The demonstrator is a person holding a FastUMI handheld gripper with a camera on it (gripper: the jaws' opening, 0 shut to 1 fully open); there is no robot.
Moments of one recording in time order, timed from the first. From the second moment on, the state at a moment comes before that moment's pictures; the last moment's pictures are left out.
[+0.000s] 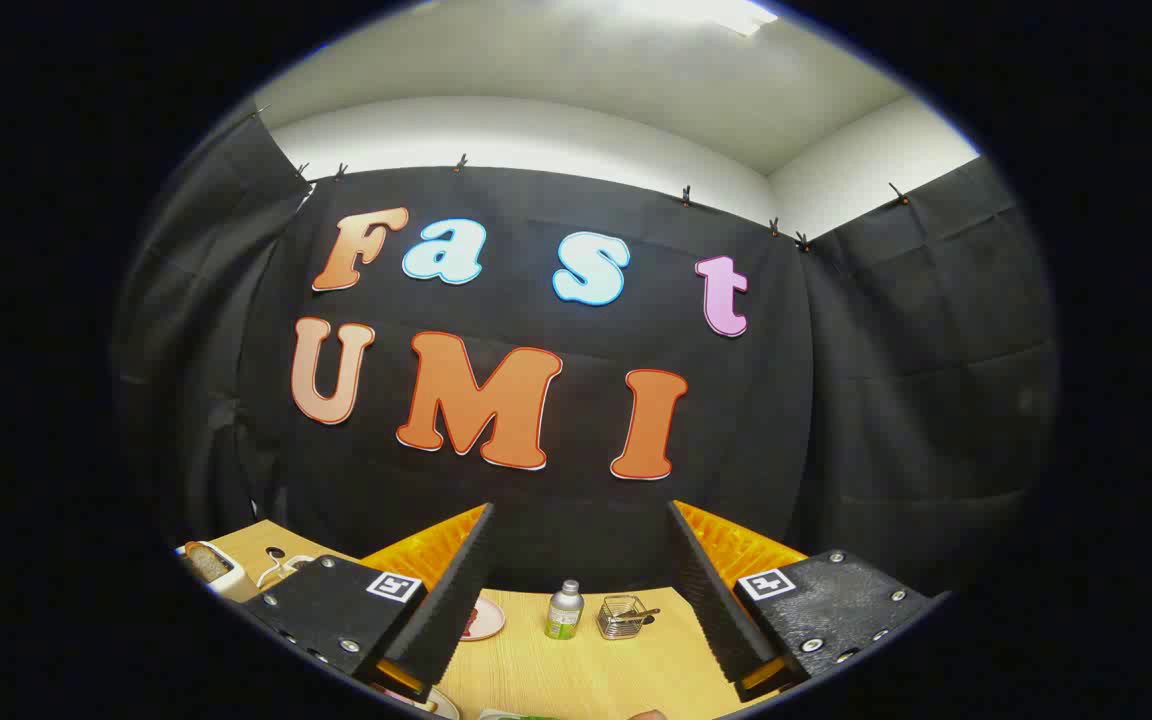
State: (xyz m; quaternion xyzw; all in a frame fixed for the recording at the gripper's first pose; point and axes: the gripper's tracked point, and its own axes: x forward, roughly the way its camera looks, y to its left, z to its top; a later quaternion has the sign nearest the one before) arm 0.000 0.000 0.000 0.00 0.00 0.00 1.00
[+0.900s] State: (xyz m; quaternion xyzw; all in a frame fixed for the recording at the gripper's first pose) arm -0.005 0.005 -0.040 0.01 0.06 0.00 1.00
